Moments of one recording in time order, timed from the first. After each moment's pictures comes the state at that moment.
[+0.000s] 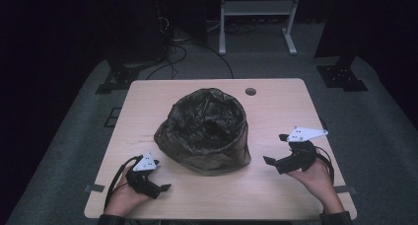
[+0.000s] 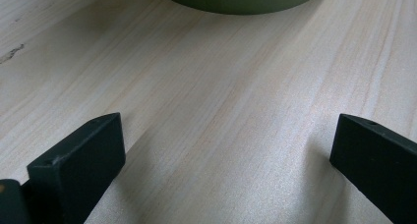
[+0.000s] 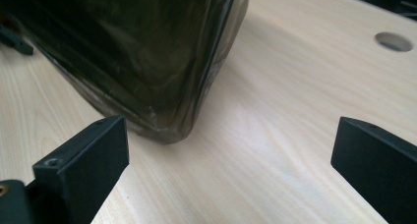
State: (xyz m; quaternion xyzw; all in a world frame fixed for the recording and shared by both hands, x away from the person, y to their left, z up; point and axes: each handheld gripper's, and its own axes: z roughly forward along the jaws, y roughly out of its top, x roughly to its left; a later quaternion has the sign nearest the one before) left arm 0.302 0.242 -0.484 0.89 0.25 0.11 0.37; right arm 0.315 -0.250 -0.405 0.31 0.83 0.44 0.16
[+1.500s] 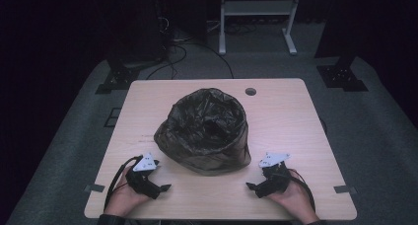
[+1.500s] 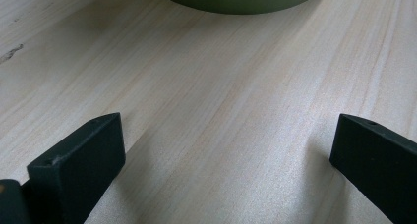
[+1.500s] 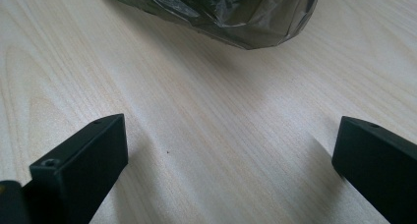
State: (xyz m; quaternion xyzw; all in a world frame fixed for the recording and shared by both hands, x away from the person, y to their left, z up) left arm 0.302 0.242 -0.484 0.89 0.25 0.11 0.37; right arm 0.295 -0.197 -0.486 0.31 0.87 0.35 0.12
